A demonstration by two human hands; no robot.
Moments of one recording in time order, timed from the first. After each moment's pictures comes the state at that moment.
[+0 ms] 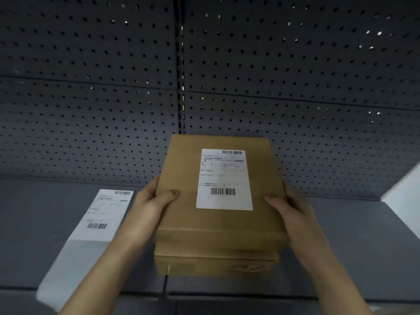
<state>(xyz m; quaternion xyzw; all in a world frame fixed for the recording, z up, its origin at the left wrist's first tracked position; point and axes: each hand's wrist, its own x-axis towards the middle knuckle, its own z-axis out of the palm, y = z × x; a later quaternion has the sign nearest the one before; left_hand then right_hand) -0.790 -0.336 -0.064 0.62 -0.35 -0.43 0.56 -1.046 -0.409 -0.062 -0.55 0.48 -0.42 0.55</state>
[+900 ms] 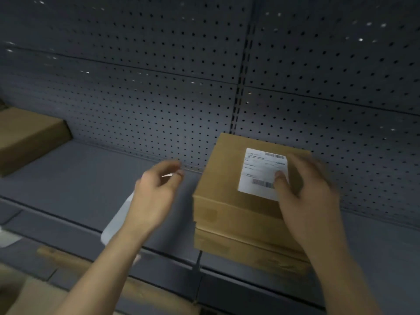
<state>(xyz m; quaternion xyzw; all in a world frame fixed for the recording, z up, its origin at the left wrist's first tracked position) -0.765 -0.273 -0.054 0.75 -0.35 -0.16 0.54 -0.988 -0.381 -0.030 -0.79 0.44 -0.41 0.16</state>
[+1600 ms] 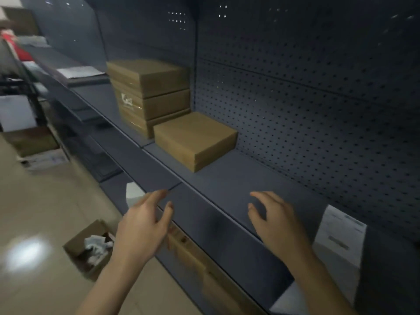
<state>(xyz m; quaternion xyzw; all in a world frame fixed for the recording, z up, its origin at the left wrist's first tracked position) -0.458 0.058 -0.106 0.91 -0.22 0.07 0.33 -0.583 -0.178 -0.095 -0.93 0.22 -0.17 0.24</state>
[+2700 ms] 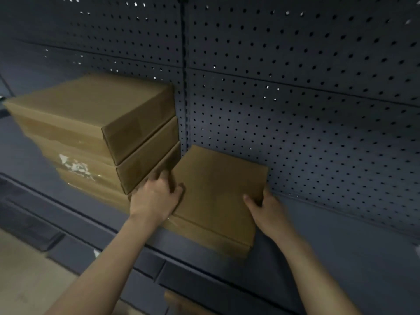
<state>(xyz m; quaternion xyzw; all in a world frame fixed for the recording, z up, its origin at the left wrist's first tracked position) -0.032 -0.081 -0.111 0.92 -0.35 -0.07 0.17 -0.240 -0.236 -0.147 -0.78 0.48 -0.14 0.39</state>
